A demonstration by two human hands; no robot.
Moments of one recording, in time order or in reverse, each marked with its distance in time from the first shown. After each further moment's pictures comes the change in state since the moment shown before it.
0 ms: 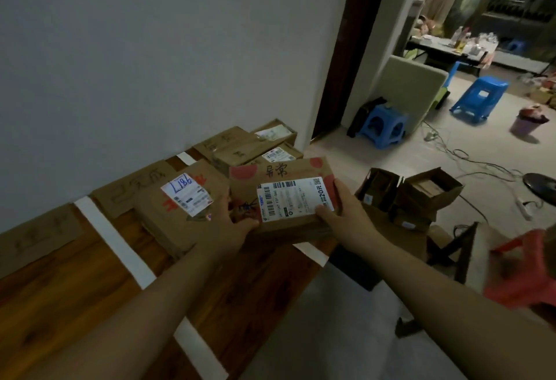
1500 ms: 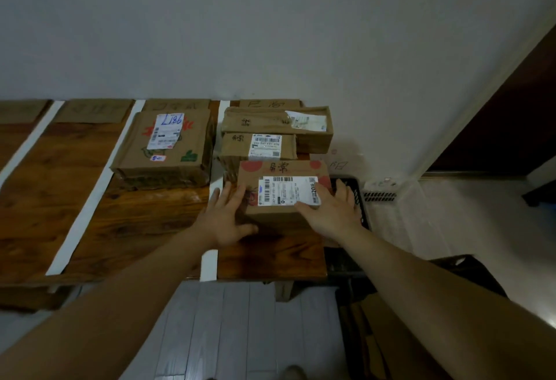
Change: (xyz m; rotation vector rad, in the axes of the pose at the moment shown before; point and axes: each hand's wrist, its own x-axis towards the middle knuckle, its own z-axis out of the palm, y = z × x) left_hand 0.153 -0.007 0.254 0.674 0.290 -0.536; right_hand 0.321 0.161 -0.094 -0.610 -0.668 -0.405
